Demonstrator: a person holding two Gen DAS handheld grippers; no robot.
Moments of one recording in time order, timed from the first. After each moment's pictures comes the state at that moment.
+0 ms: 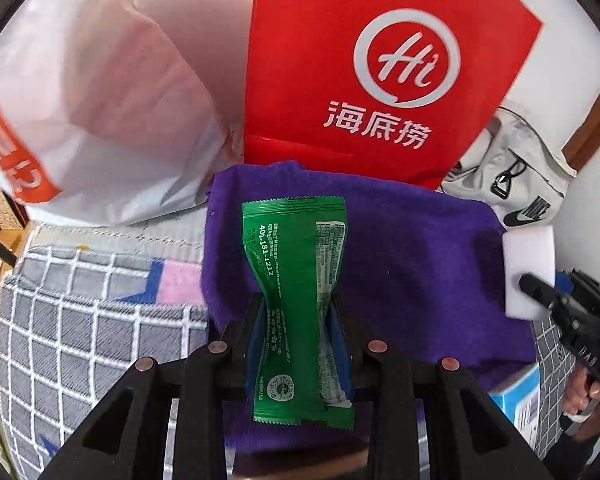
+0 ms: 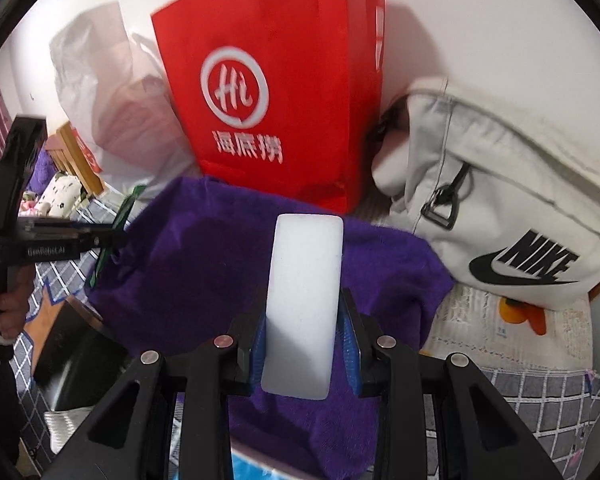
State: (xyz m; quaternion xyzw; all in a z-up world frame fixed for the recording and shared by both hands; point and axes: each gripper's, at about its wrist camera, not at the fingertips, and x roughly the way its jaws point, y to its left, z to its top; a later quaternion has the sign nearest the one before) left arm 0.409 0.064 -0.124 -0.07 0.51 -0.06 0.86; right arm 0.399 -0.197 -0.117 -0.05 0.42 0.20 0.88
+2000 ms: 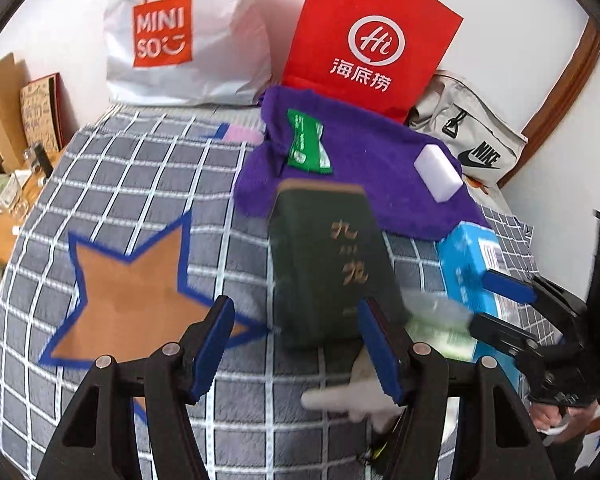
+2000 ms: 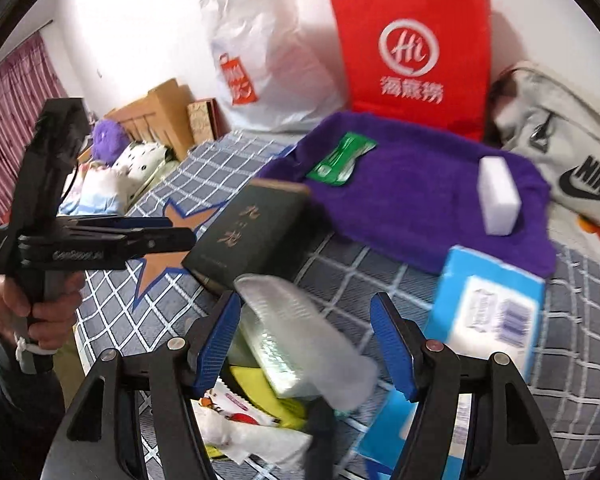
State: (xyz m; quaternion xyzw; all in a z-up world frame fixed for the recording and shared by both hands) left arm 0.195 0.104 -0.127 -0.12 0.49 -0.06 0.86; right arm 0.215 -0.114 -0.119 -0.03 0.44 0.31 0.84
